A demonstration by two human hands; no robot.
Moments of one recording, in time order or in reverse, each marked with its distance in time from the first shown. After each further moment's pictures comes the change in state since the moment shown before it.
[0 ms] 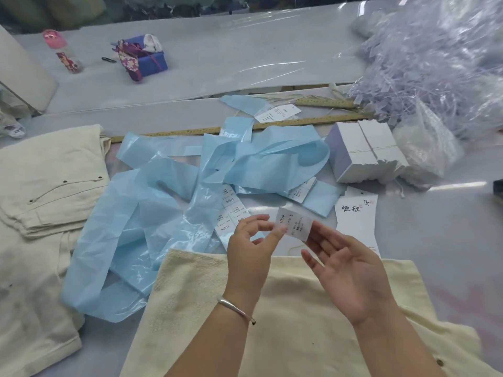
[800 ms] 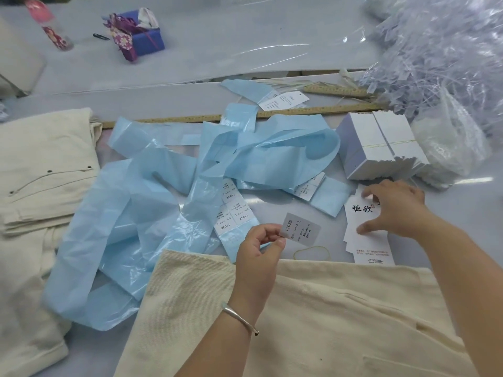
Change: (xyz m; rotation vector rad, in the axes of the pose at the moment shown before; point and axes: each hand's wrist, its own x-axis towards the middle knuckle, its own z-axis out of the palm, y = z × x) left_hand 0.008 -0.029 0.005 -0.110 -0.090 -0.083; right_hand 0.122 -0.110 -0.071 -2.320 0.253 -0.129
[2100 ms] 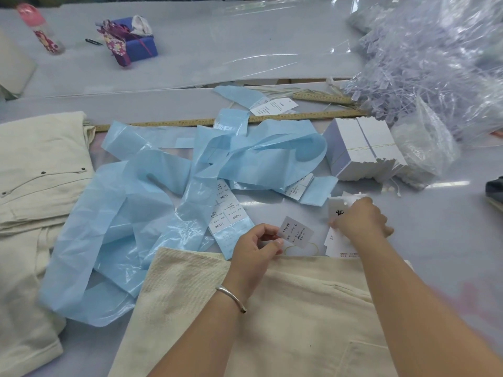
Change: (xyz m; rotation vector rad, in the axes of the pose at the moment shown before) left_hand 0.018 -0.022 -0.005 0.035 -0.197 -0.025; right_hand -0.024 -0.064 0.015 0.491 0.032 0.658
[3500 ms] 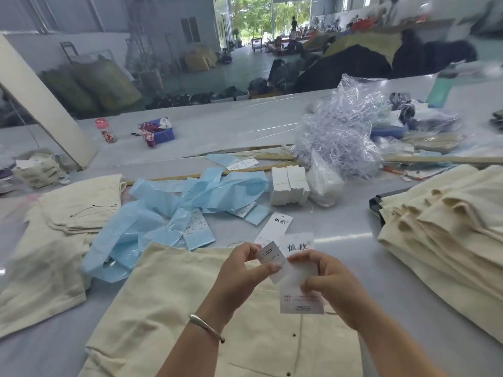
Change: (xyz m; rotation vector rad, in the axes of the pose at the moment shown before) left_hand -0.220 0.114 0.157 0.259 0.027 0.095; right_hand -0.145 0.237 -0.146 0.902 -0.680 -0.621
